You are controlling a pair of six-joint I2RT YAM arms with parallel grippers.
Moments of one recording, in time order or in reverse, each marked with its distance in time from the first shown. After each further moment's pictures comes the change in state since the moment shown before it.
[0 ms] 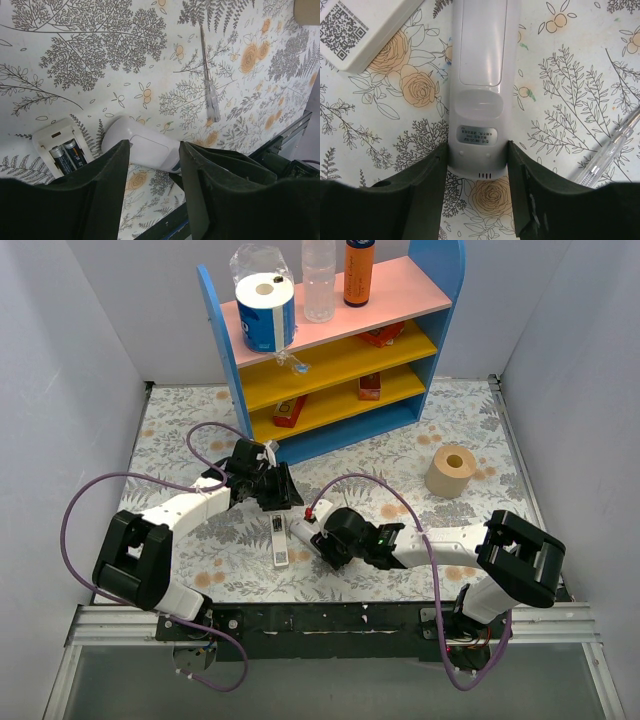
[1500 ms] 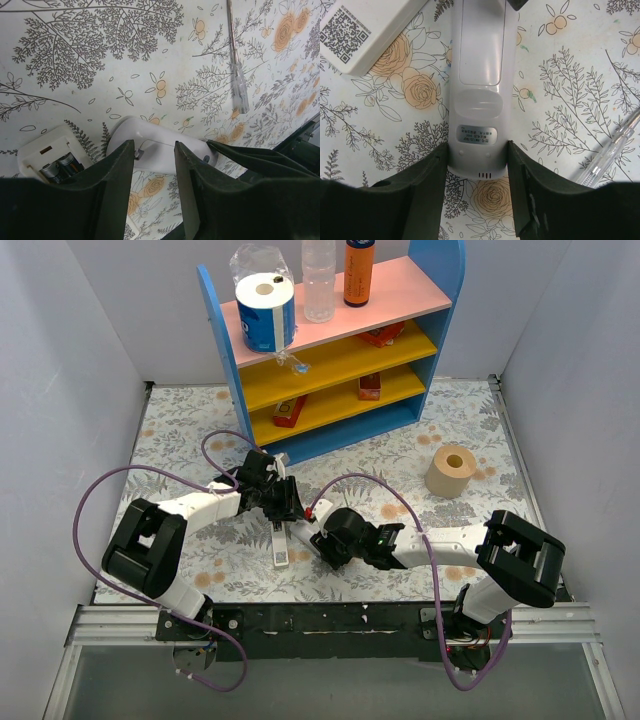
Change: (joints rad) left arm -0.055 0.087 -0.066 0.080 0.011 0.062; right arm -0.003 0.000 0.000 0.012 0.001 0.005
